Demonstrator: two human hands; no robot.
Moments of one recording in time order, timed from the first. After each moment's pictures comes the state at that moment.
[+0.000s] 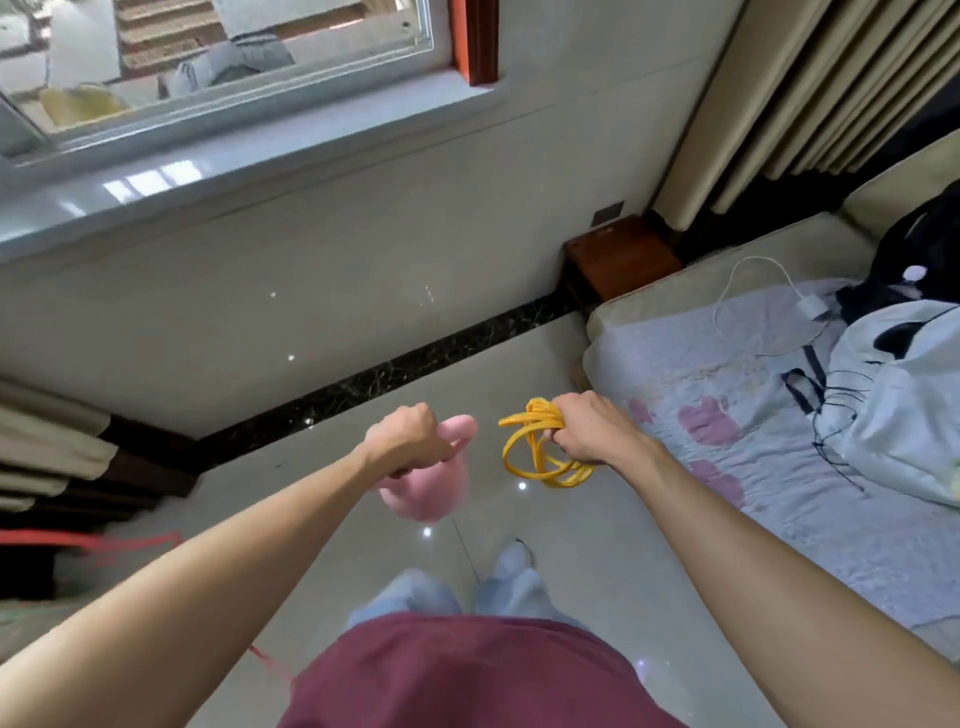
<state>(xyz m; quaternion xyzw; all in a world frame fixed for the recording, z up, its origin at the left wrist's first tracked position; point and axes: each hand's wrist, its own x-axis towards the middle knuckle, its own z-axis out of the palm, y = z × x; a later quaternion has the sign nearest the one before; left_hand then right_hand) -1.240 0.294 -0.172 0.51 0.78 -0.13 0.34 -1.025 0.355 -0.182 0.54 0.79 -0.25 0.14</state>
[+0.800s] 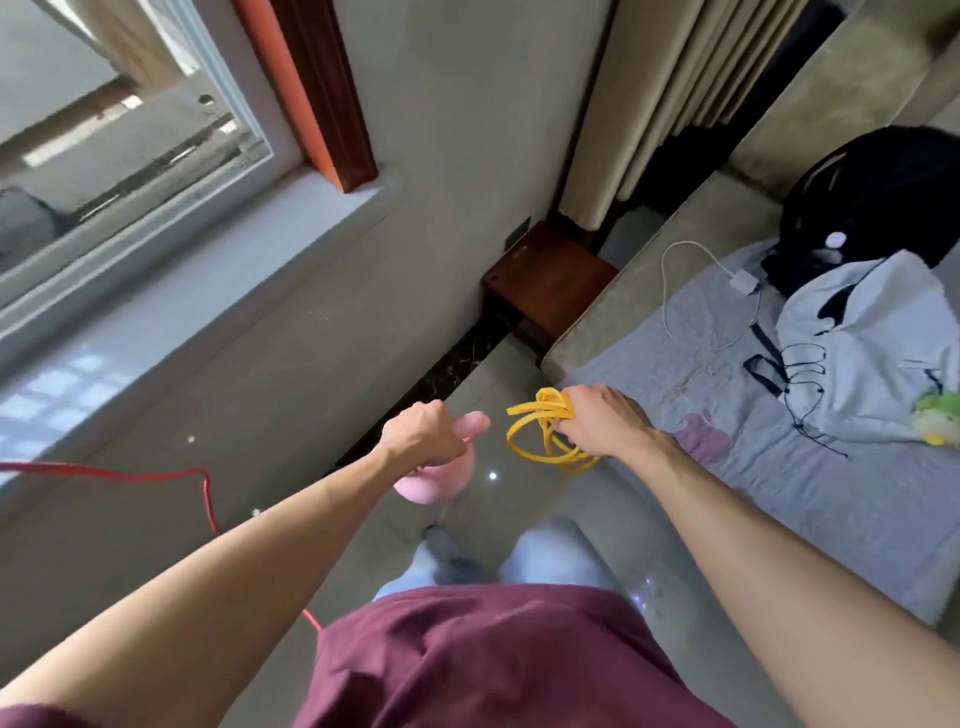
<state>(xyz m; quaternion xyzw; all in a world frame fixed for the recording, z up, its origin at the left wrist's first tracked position) -1.301 0.646 -0.212 0.67 0.64 -0.19 0.33 -1.082 0.618 -0.190 0.71 0.63 -0.29 0.11</state>
